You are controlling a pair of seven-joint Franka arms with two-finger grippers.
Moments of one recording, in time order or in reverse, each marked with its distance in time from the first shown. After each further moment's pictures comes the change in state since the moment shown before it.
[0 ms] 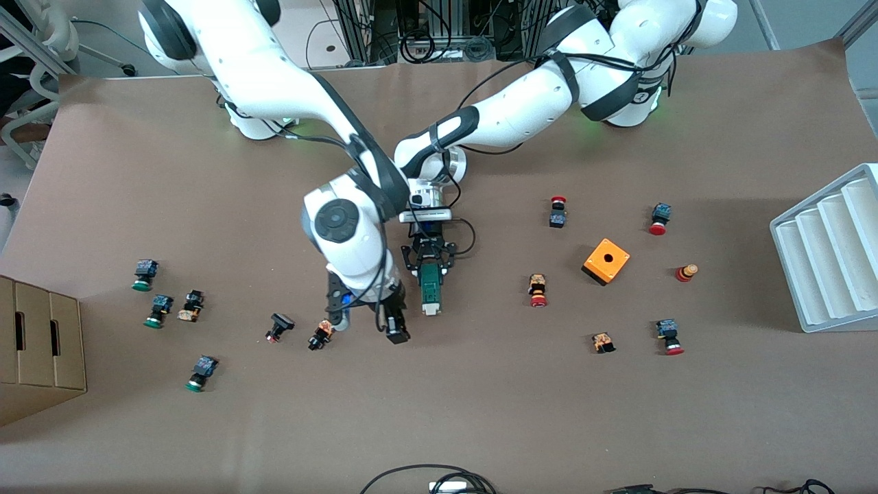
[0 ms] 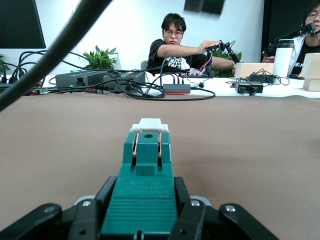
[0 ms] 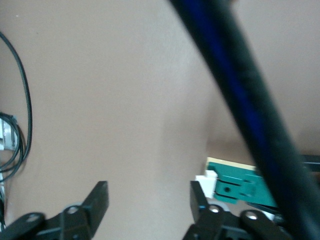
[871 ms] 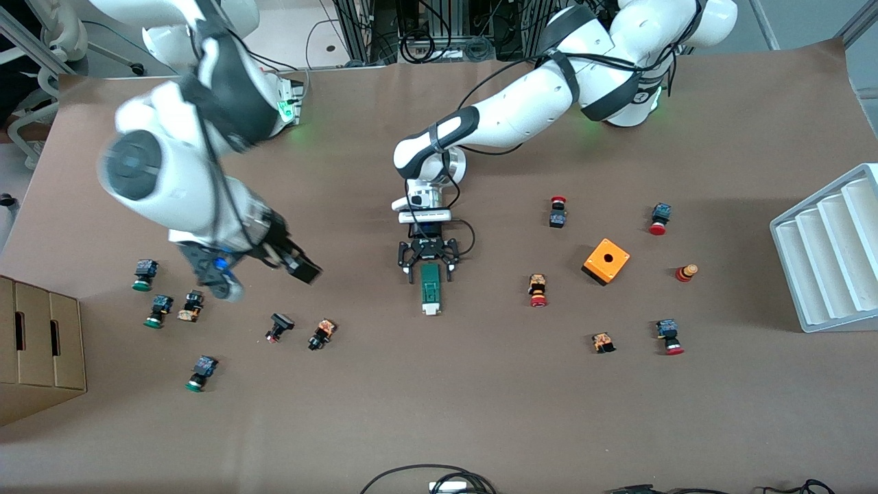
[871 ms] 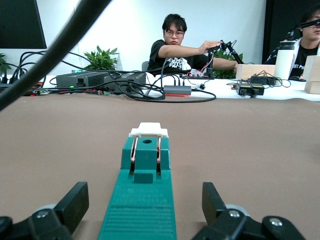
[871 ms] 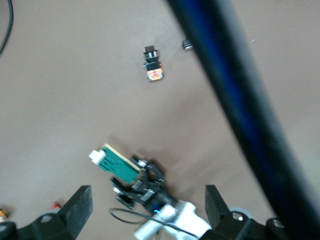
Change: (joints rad) left arm 0.000 -0.004 0.000 0.015 -0.011 0.001 0.000; right arm -0.209 -0.384 -0.003 -0.012 0.034 -0.678 -0.777
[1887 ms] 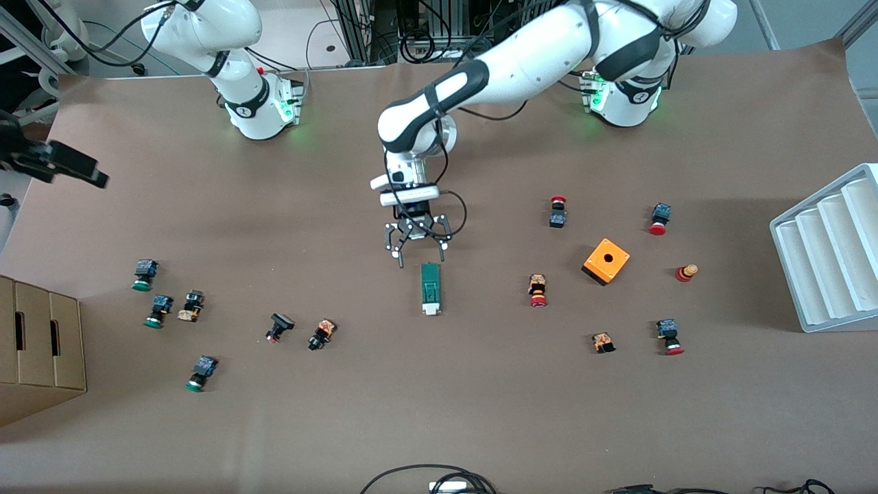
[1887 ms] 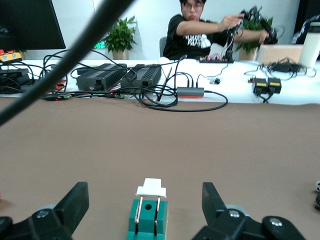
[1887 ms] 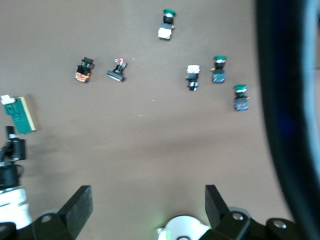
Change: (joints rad) left arm -0.016 -0.306 -0.013 -0.051 -0.417 0.138 0.273; right arm -0.469 -0.344 0.053 -0.078 -0.172 -0.271 -1.007
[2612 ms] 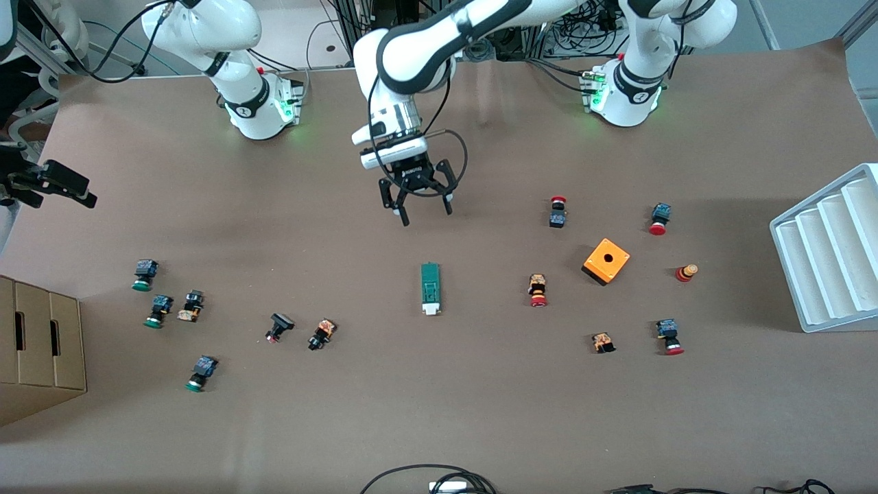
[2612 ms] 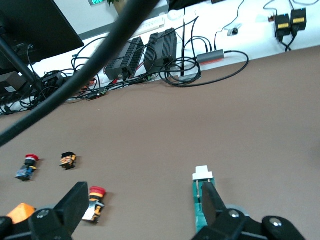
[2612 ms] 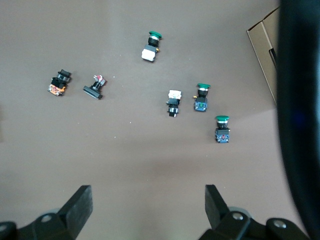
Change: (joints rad) left arm -0.006 -0.328 0.005 -0.020 -0.545 0.002 0.610; right arm -0.076 -0.063 0.010 -0.249 -0.033 0.275 -0.150
